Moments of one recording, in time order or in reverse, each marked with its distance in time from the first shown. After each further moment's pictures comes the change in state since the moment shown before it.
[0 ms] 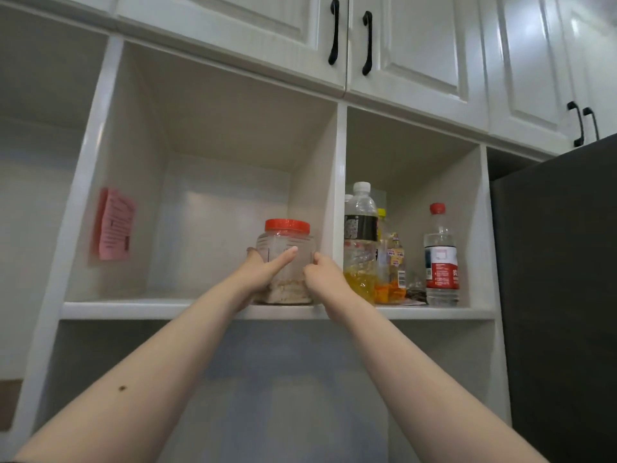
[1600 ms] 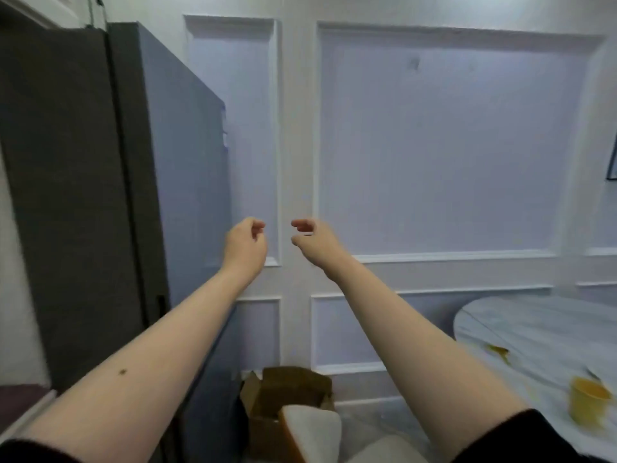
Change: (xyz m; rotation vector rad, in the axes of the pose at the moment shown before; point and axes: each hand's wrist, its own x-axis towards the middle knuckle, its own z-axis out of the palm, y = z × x) left_hand -0.495 0.222 0.322 -0.408 -0.727 0.398; right_hand -0.582 -0.066 -0.317 -0.613 0.942 0.593
